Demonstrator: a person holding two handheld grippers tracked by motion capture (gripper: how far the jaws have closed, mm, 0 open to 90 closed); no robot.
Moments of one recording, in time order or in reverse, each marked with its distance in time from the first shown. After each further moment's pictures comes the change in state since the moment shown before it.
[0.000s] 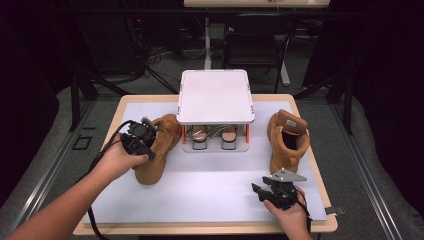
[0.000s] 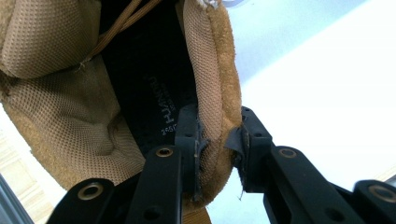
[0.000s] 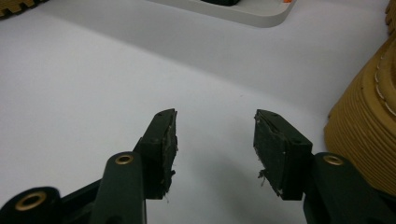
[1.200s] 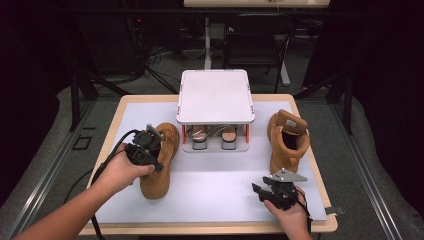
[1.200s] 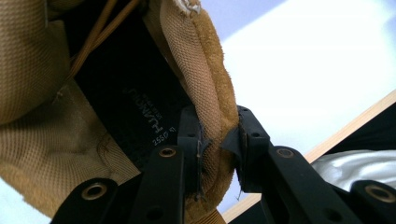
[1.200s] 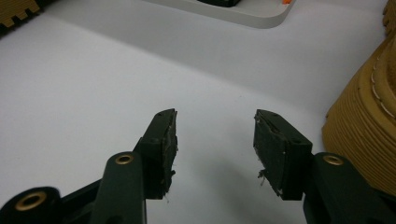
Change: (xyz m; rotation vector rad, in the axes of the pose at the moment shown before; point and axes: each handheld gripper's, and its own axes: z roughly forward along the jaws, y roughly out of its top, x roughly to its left) left arm -0.037 -0.012 -0.006 0.026 -0.116 -0.031; right arm 0.001 0.000 -0.002 0.001 -0.005 0.000
